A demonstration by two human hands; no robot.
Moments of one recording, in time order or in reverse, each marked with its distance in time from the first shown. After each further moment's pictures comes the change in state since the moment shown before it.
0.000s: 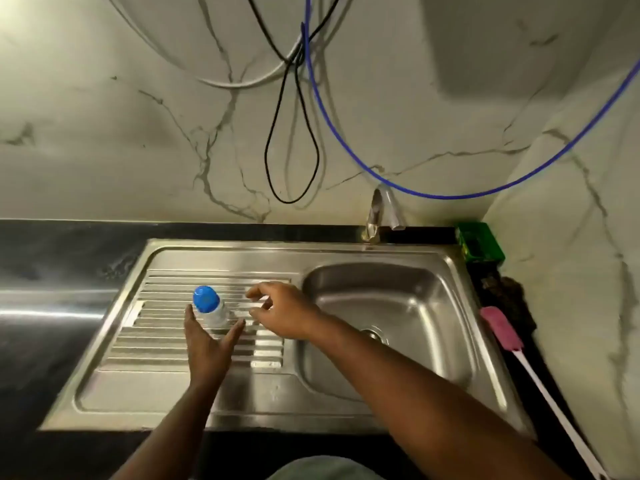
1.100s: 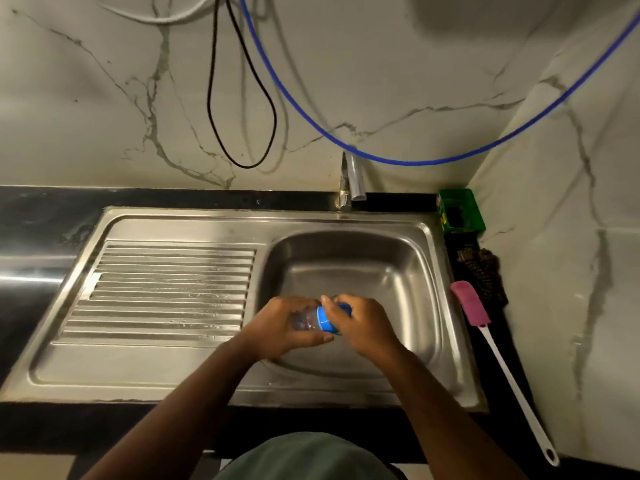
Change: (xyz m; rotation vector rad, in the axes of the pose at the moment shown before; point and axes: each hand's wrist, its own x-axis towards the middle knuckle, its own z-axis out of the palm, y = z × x) left_hand -0.083 0.131 0.108 0.060 -0.927 0.505; right_hand -0.139 0.138 -0.087 0.085 0.301 0.295
